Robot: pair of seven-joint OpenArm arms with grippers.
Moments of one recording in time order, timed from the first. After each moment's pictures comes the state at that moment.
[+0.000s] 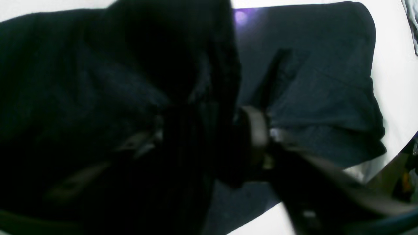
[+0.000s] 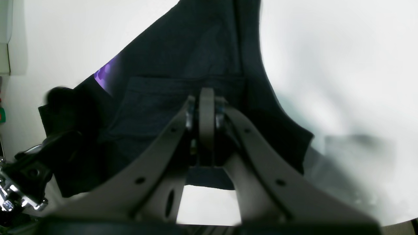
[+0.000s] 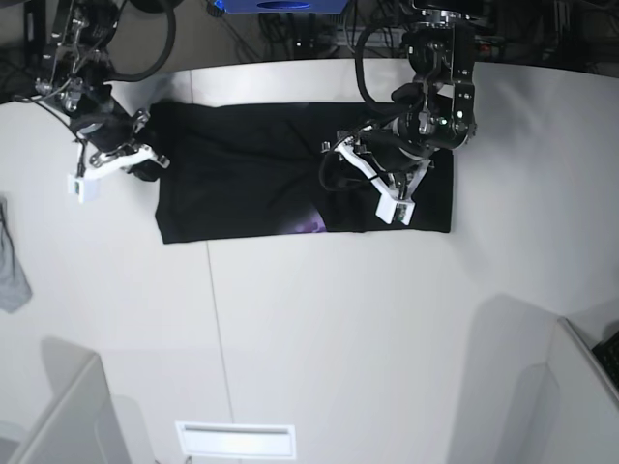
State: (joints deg) left arm 13.1 -1.1 1.8 102.5 -26.8 -8.4 55.6; right arm -22.2 10.8 16.7 113.0 45.0 -7.5 -56.2
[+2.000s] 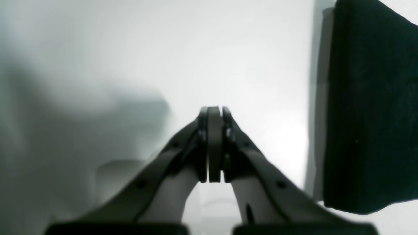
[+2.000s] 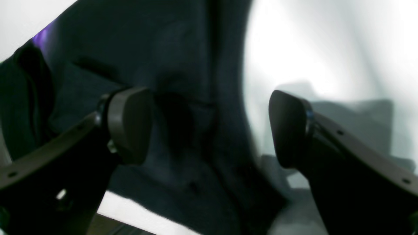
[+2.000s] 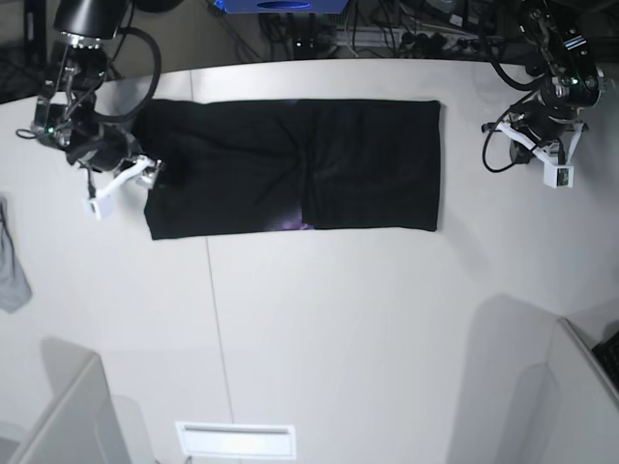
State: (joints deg) left arm 23.0 -12.9 -32.2 105.8 -26.4 -20.8 55.4; right arm -10.1 12.1 20.1 88.7 41.6 14.4 -65.0
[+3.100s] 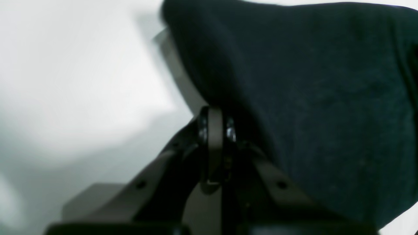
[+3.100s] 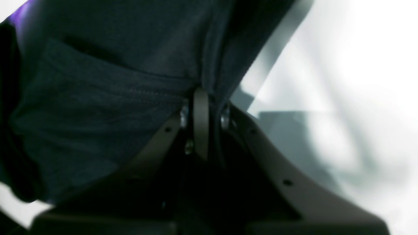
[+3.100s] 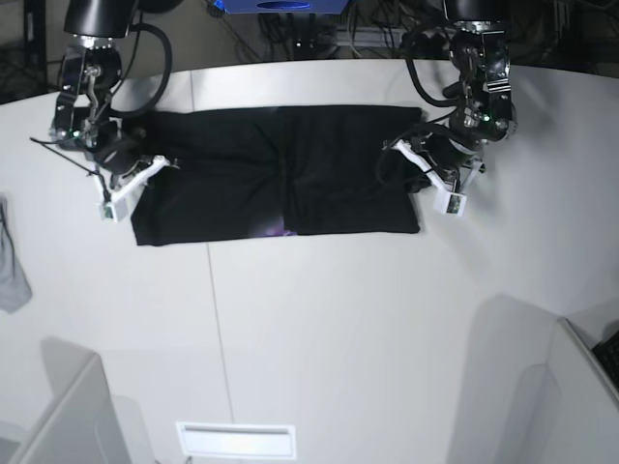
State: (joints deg) left arm 13.6 -6.6 -9.3 88.6 -19.6 -21.4 40.0; right arm -9.8 10.9 15.0 89.2 26.9 14.4 -55.8
